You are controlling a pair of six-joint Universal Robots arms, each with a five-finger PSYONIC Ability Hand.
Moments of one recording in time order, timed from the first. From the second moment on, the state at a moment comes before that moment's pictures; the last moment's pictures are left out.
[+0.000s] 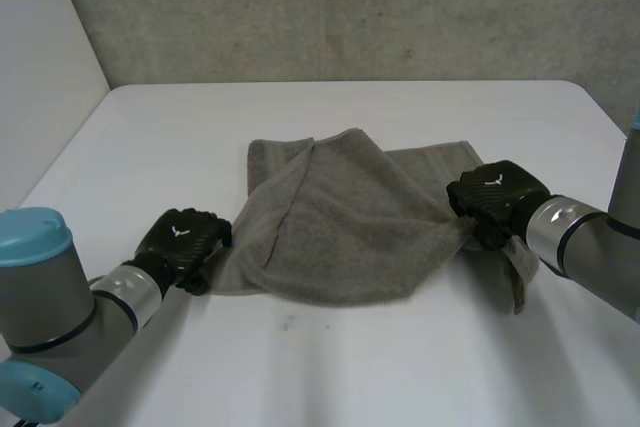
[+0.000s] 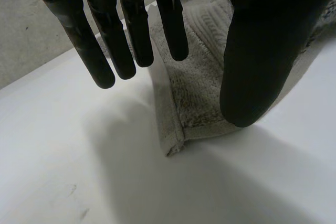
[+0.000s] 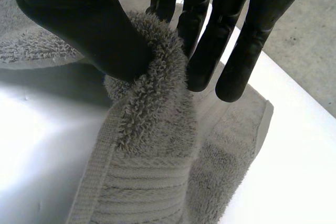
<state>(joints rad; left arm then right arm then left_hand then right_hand) 4.47 -1.99 -1.91 3.53 -1.28 3.49 1.82 -1.19 1.52 0.14 1.28 2.58 0.60 0.59 0.59 0.59 0.42 0.96 1.18 1.18 1.19 1.00</state>
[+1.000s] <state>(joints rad) 4.47 -2.02 -1.89 3.52 -1.29 3.58 1.83 -1.13 1.53 0.12 1.28 2.57 0.62 0.62 0.62 0.62 0.44 0.96 1.18 1.18 1.19 1.00</state>
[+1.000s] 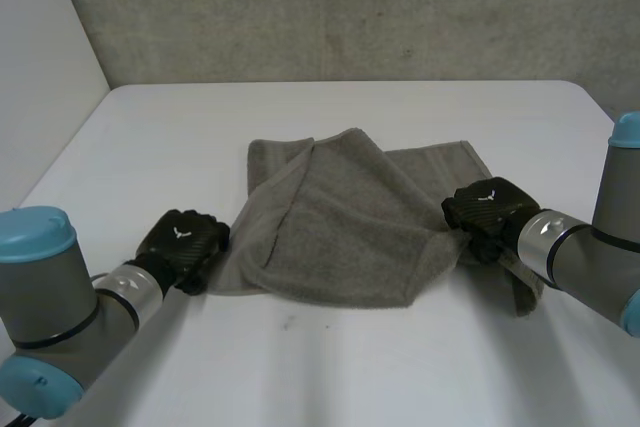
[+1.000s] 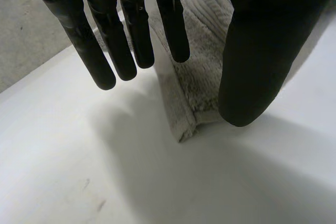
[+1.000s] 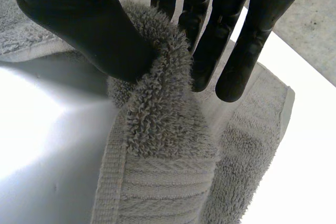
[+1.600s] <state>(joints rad) 4.46 -2.10 -1.78 3.52 -1.29 3.62 1.84 -1.10 1.54 0.12 1.28 2.57 0.62 0.62 0.62 0.62 0.45 0.96 1.18 1.18 1.19 1.00</state>
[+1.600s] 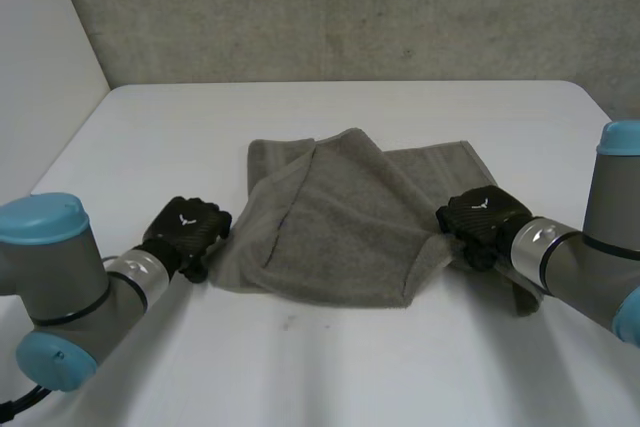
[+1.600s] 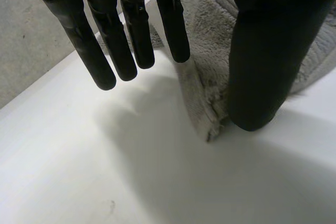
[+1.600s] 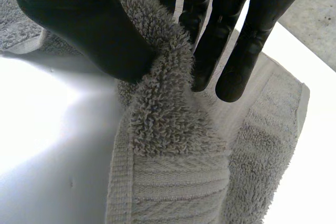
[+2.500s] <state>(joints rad) 4.41 -2.10 -1.74 3.51 -1.30 3.60 1.85 -1.08 1.54 0.11 1.28 2.56 1.16 1.21 1.21 1.21 1.02 0.96 1.18 1.18 1.19 1.00</state>
